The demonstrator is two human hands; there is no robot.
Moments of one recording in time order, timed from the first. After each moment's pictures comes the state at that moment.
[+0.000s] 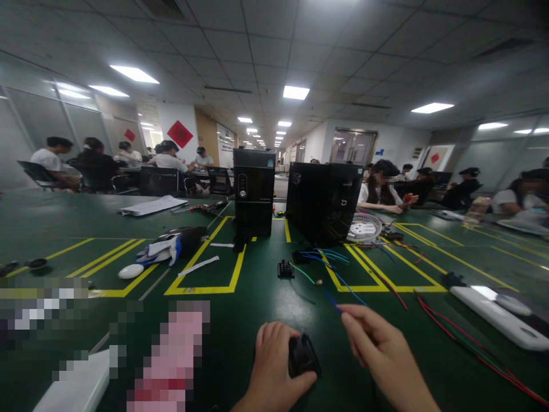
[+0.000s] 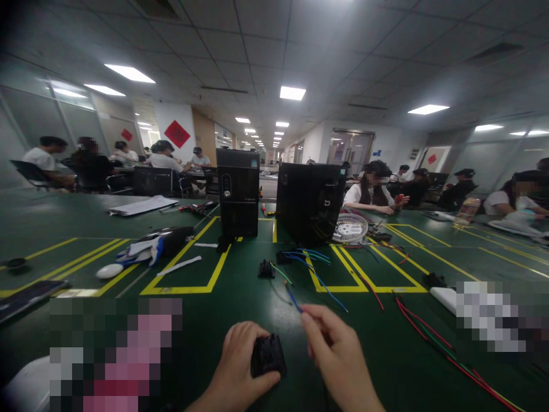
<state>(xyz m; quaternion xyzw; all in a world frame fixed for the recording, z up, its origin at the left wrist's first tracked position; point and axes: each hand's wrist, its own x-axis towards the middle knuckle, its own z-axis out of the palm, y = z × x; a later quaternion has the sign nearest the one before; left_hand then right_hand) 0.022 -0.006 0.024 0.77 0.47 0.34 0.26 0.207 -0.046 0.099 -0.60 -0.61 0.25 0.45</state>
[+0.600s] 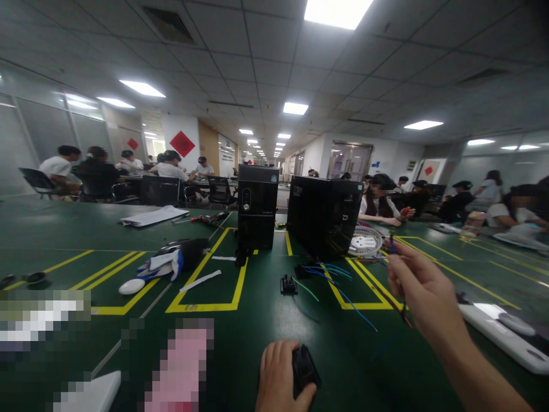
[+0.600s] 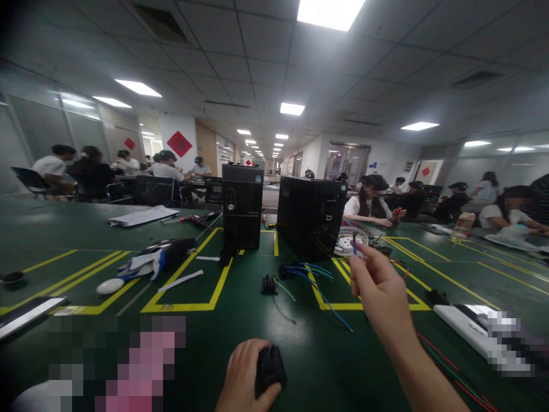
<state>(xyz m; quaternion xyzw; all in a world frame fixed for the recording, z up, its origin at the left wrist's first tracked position) 0.023 0.001 0.016 0.77 0.50 0.29 0.26 0.250 0.006 0.185 -0.56 -0.54 0.06 0.62</state>
